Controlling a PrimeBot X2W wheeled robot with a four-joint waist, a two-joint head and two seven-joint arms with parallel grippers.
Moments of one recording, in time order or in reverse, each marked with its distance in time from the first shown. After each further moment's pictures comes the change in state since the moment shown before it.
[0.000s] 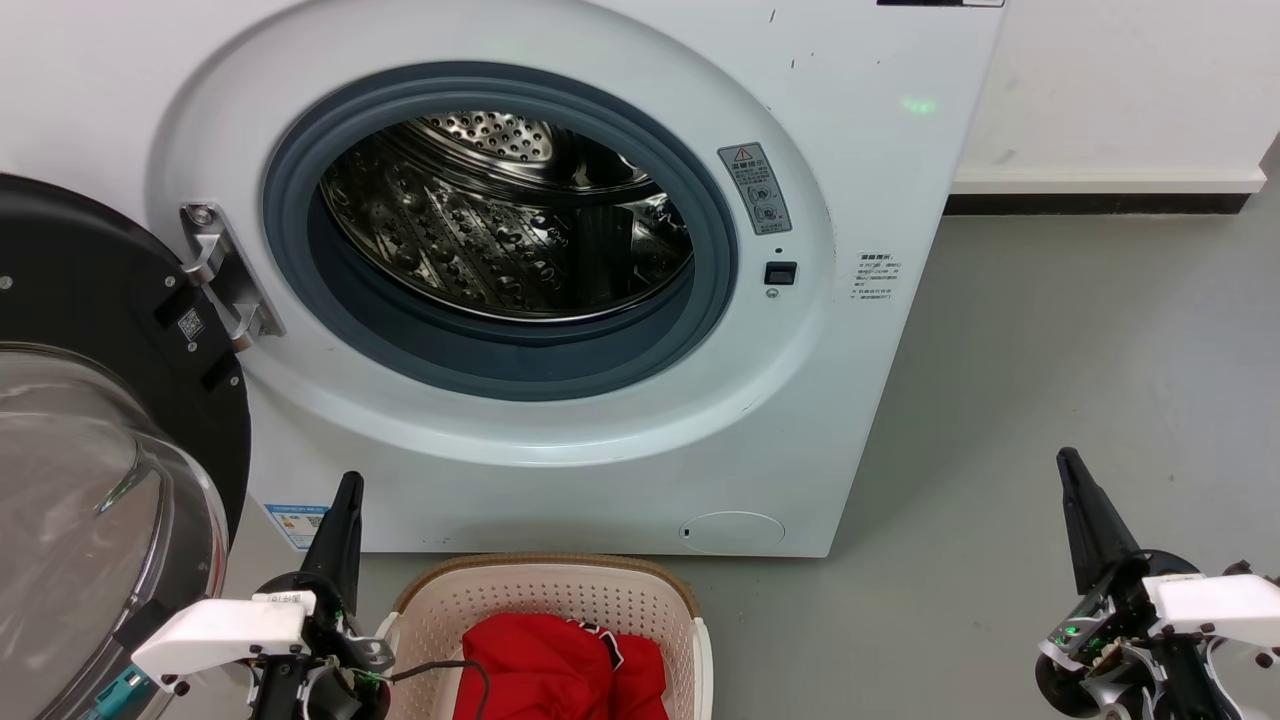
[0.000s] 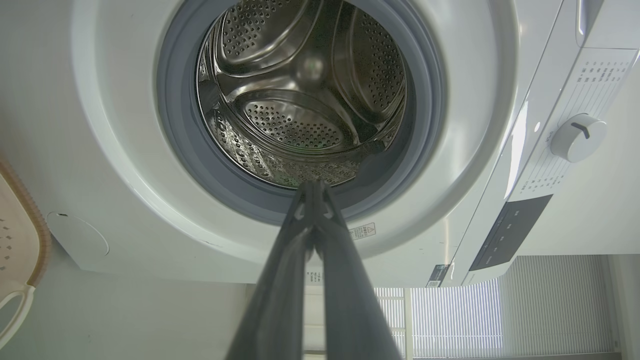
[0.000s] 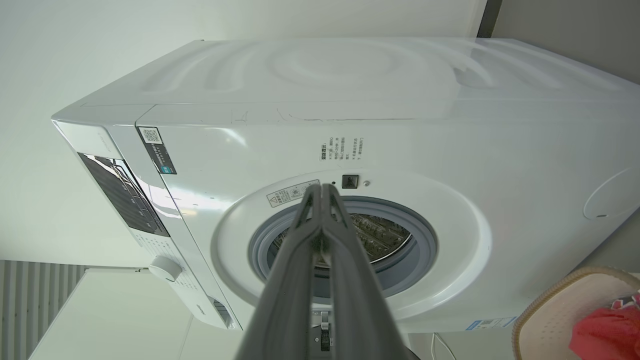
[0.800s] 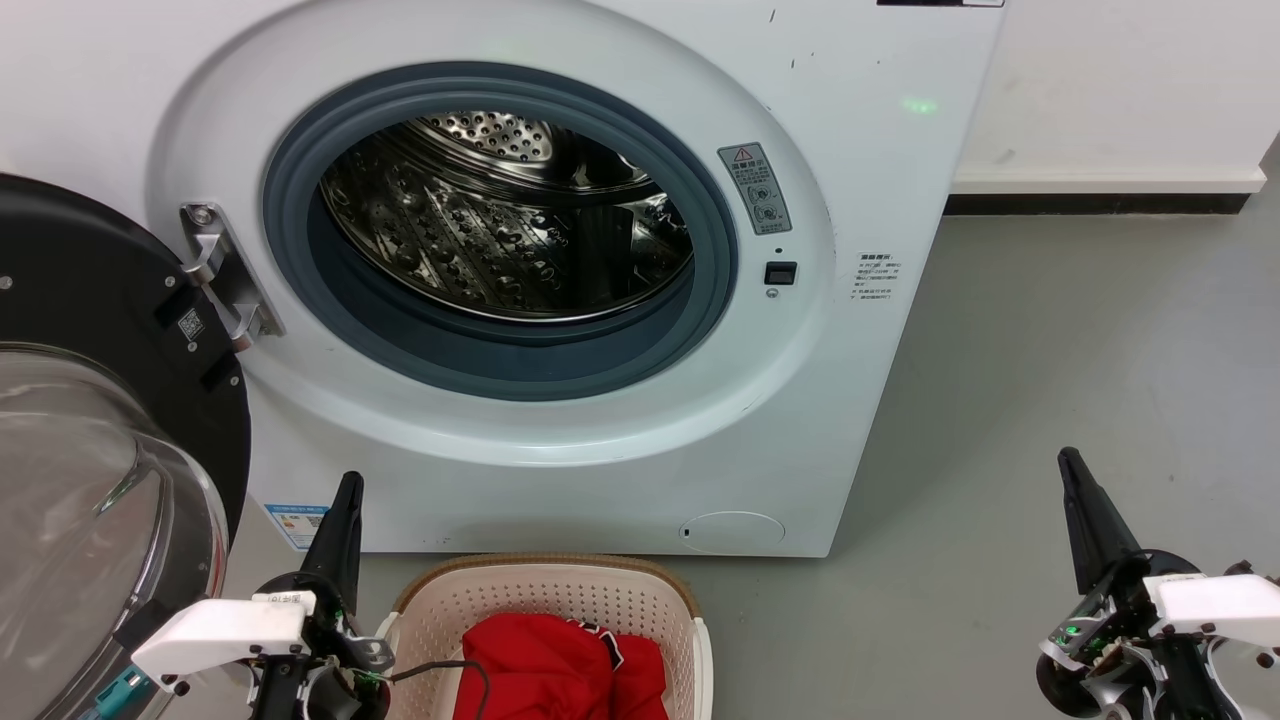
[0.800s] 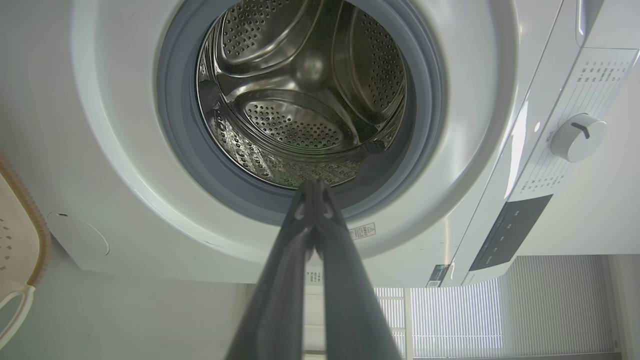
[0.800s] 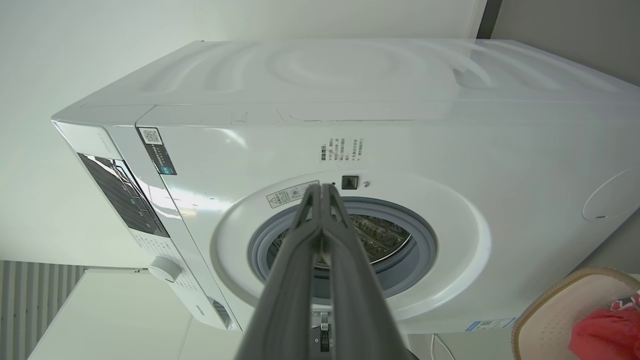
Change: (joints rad) left arm 0.000 0.000 0.000 0.000 0.000 0.000 0.000; right arm 0.000 -0.006 0.007 0.000 0.004 0.000 -0.007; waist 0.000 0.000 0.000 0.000
